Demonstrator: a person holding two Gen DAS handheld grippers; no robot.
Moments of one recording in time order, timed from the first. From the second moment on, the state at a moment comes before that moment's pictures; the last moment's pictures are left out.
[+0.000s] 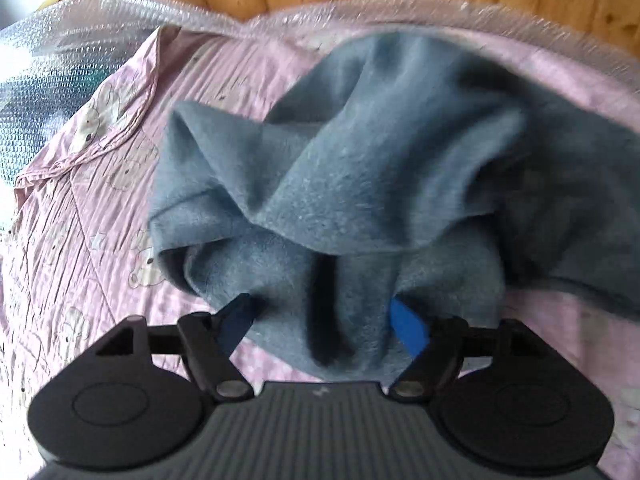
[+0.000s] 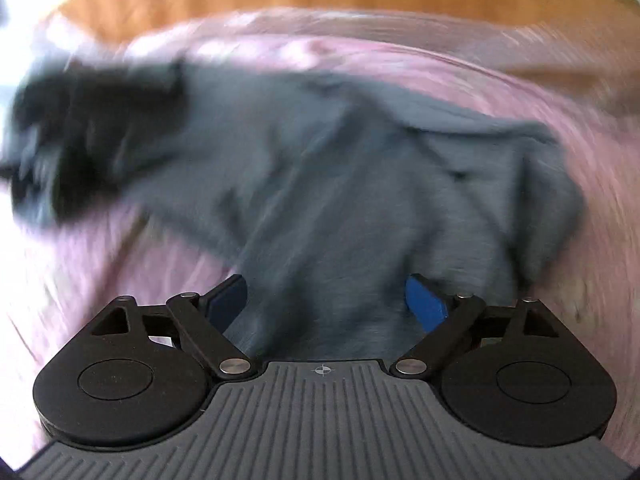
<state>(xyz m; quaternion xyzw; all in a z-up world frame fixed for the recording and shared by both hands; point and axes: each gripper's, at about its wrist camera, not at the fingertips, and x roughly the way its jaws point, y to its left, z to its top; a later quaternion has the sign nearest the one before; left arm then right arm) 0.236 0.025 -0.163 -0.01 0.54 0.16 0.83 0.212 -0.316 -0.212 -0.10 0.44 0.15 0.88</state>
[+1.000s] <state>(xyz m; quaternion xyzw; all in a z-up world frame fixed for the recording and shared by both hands) 0.028 0.200 -0.099 -0.19 0.47 0.03 0.86 0.150 -0.446 -0.085 -0.01 0.42 -0.10 0.90</state>
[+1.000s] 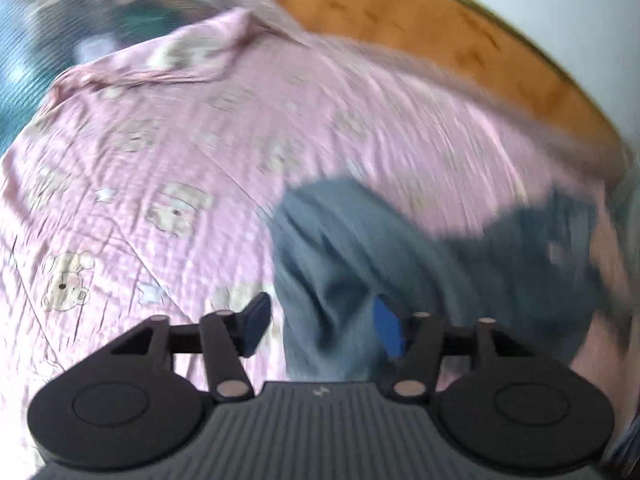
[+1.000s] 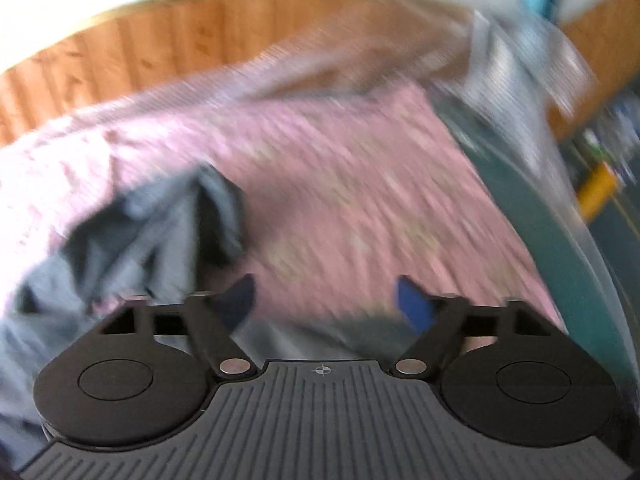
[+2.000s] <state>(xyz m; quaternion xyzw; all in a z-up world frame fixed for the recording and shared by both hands) 0.035 0.147 -0.150 -0.15 0.59 0.15 0.78 0.275 -0.508 -0.172 -0.03 0.54 -0.05 0.84</state>
